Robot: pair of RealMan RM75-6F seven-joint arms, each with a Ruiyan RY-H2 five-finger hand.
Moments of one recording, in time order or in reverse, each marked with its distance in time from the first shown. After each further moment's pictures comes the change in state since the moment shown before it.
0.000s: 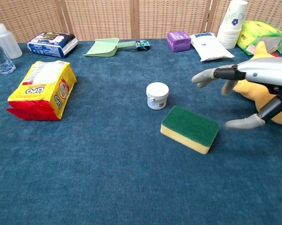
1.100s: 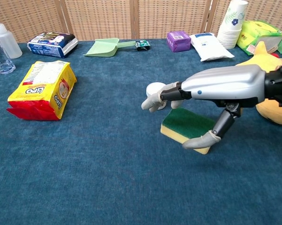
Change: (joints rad) left arm 0.027 0.003 0.008 0.045 -0.034 -0.012 -0.055; right arm 0.223 -0.058 0.010 0.046 -0.151 -0.179 0.143
